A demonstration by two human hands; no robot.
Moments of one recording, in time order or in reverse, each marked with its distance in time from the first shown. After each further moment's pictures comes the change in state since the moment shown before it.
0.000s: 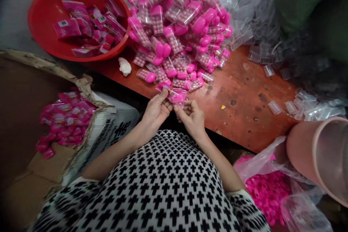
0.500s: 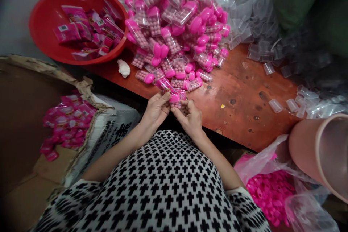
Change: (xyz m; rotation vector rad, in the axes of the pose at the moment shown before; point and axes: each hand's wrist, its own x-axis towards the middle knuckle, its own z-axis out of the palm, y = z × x) left_hand 0.000 -0.002 -0.002 0.130 -0.163 0.053; right_hand 0.004 0.024 -0.003 -0.113 -0.003 -0.175
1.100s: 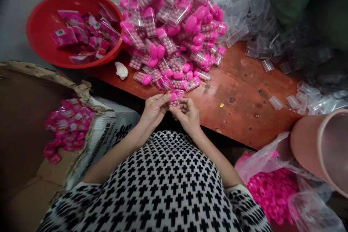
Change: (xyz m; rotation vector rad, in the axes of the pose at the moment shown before) left_hand 0.000 0.004 -0.001 0.159 0.005 -0.014; right_hand 0.007 -0.007 0.004 0.165 -0.009 0.078
